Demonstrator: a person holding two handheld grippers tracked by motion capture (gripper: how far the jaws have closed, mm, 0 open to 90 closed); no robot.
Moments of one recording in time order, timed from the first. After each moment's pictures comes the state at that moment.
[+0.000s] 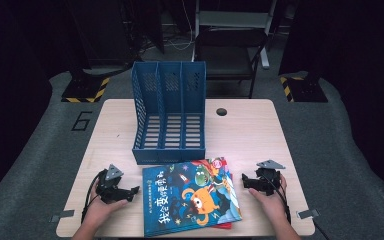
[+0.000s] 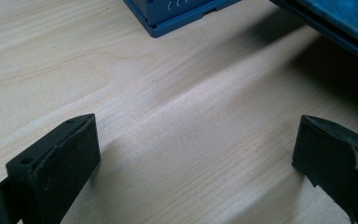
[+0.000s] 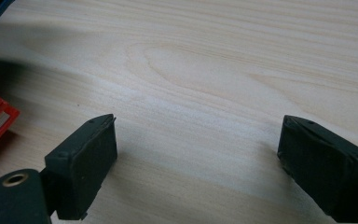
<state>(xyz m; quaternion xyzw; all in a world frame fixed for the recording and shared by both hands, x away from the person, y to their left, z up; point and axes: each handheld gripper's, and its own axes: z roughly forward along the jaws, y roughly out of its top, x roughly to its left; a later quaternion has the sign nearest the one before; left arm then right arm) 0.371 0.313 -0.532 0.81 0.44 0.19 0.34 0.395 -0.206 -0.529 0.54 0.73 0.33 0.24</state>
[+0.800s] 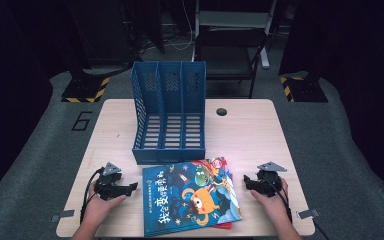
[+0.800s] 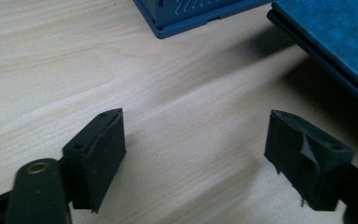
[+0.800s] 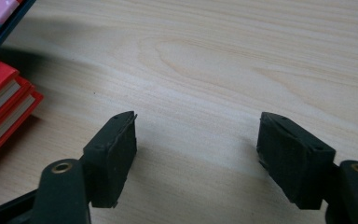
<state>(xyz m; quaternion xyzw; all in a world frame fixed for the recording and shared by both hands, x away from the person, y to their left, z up) 0.372 0.314 -0.520 0.79 0.48 0.15 0.35 0.386 -0.207 -0.525 0.53 0.74 0.33 0.23</state>
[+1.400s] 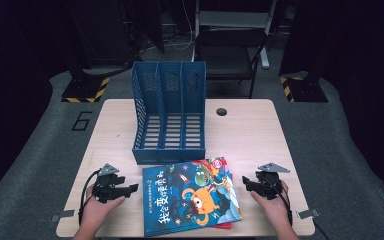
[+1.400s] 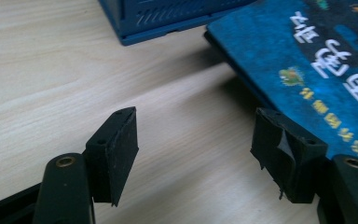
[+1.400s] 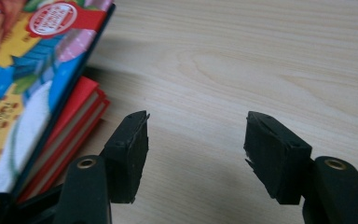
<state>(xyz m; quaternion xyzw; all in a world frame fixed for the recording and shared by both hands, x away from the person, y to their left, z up) 0.353 0.306 -0.496 0.78 0.49 0.12 0.38 0.369 -0.200 -0.504 0.53 0.74 0.36 0.20</state>
